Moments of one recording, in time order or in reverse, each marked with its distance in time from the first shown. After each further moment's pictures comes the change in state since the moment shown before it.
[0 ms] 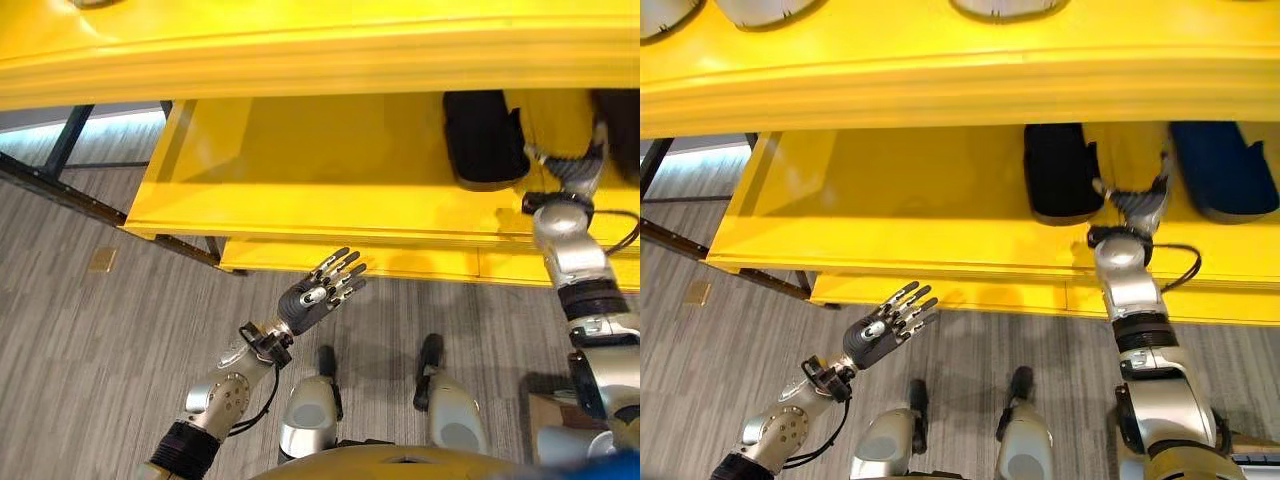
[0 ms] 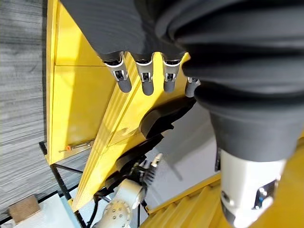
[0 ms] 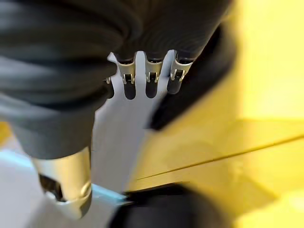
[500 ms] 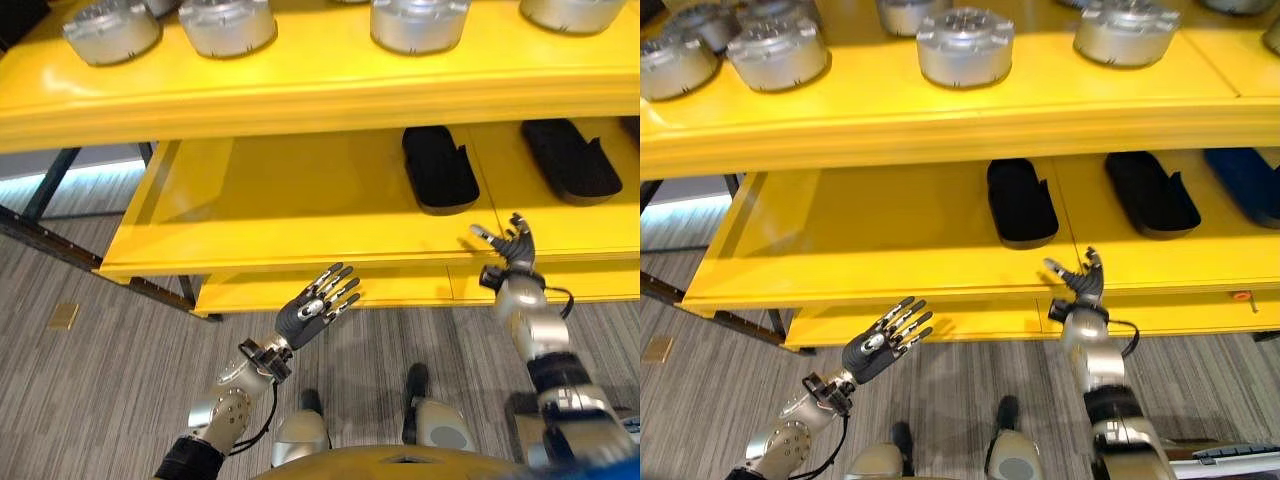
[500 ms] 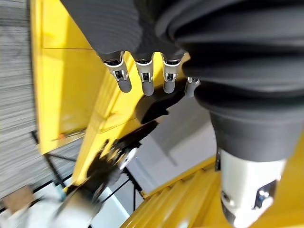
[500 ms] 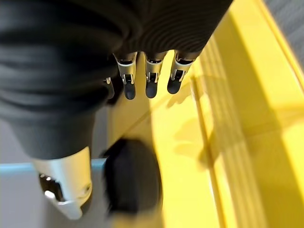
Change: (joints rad) left arm 0.150 -0.108 0.054 0.066 0.093 -0.063 -0.053; right arm 0.678 0.238 0.068 -0.514 0.180 -0.079 0.318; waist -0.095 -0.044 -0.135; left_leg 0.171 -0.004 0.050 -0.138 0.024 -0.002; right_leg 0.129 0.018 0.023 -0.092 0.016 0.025
